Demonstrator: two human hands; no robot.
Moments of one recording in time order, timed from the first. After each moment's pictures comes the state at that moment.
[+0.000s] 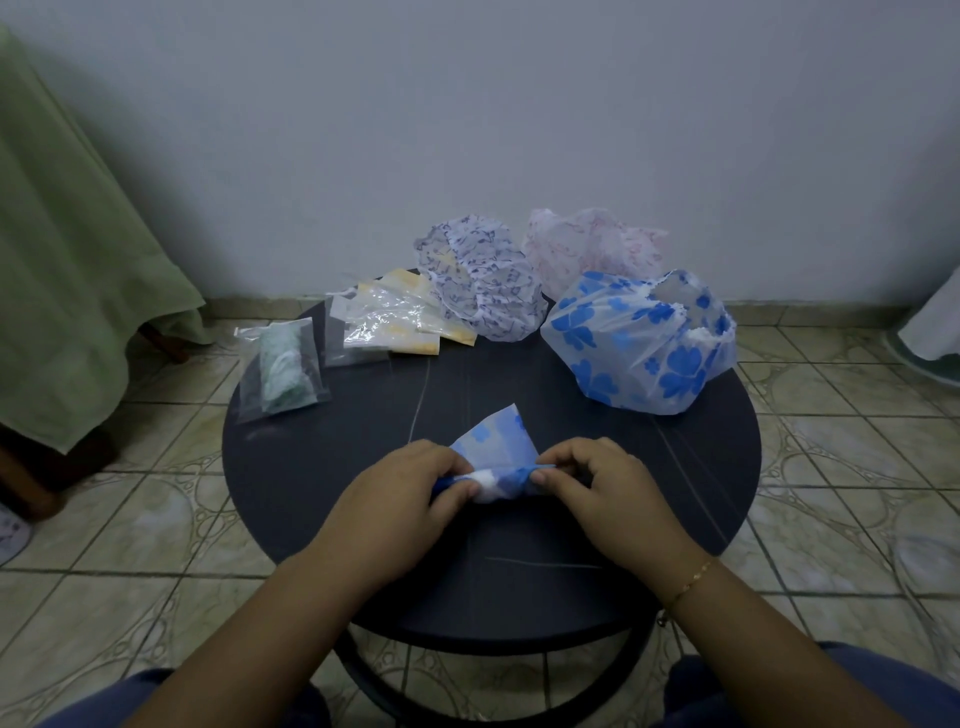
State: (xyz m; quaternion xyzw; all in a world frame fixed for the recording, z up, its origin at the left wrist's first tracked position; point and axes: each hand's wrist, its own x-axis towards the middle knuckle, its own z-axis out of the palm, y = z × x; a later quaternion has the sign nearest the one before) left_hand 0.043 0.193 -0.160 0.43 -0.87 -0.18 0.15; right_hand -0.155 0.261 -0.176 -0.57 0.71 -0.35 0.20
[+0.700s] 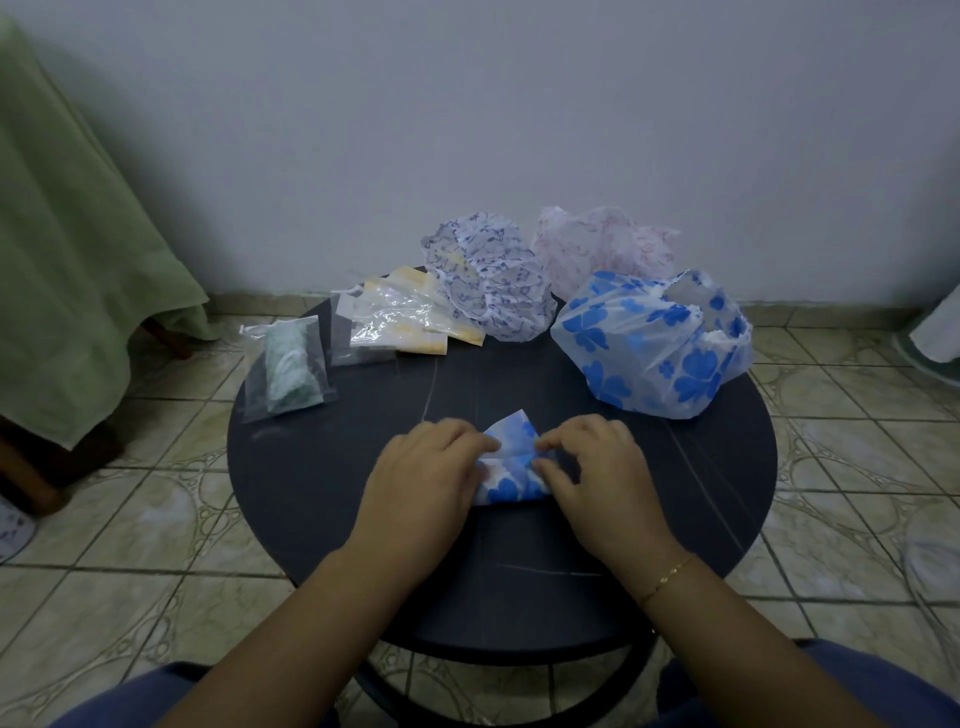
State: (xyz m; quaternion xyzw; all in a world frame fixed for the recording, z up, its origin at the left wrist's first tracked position) left_hand 0.026 0.180 -0.176 0.38 -0.89 -0.04 0.25; right_hand -0.141 0.243 -0.179 -0.60 0.72 -0.33 0.03
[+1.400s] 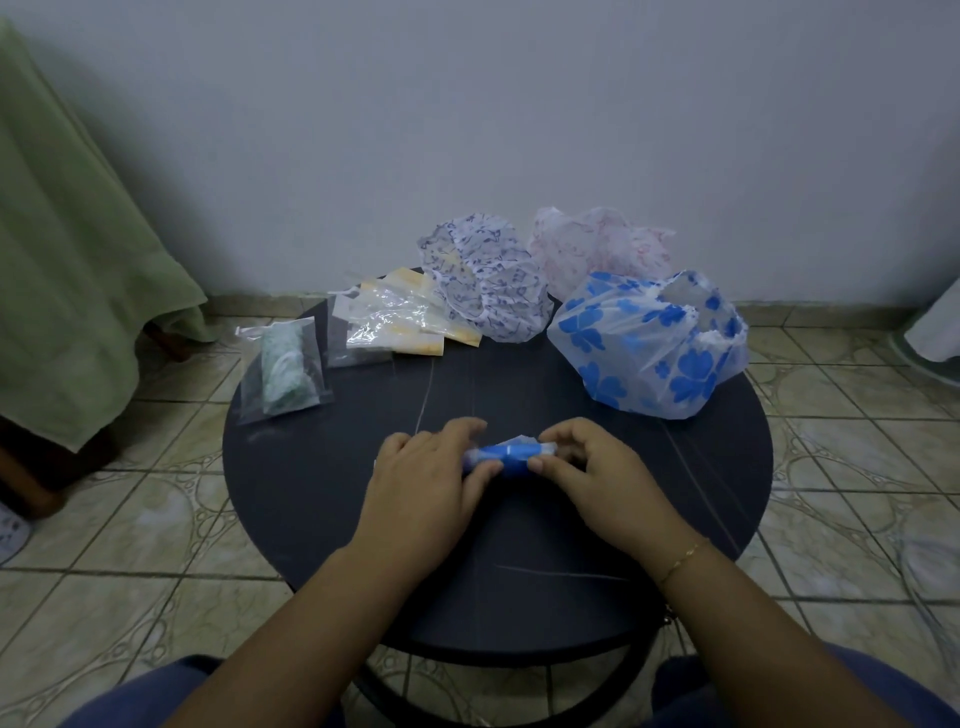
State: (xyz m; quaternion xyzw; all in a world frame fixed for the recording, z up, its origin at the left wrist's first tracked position) left_hand 0.019 0.182 -0.177 0.43 -0.87 -0.06 0.24; right_hand -0.157 0.239 -0.175 -0.55 0.71 -0.36 0.27
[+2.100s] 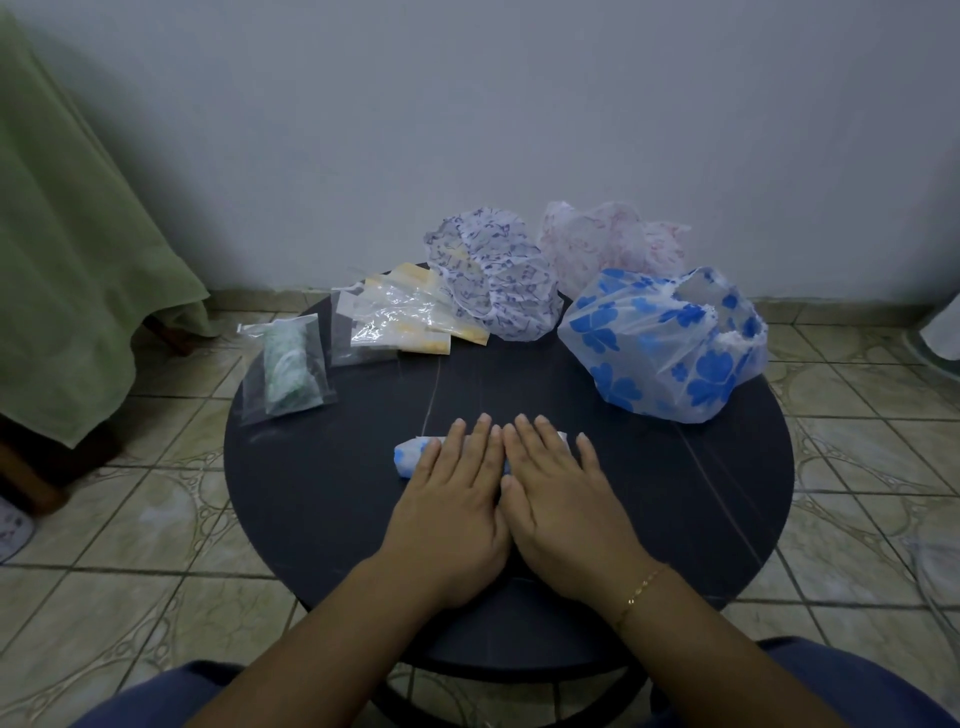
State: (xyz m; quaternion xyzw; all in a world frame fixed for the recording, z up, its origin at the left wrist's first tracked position) left_hand 0.012 0.183 -0.203 0.40 -0.91 -0.06 0.07; right_hand -0.116 0.233 -0.188 -0.68 0.71 -0.14 0.11
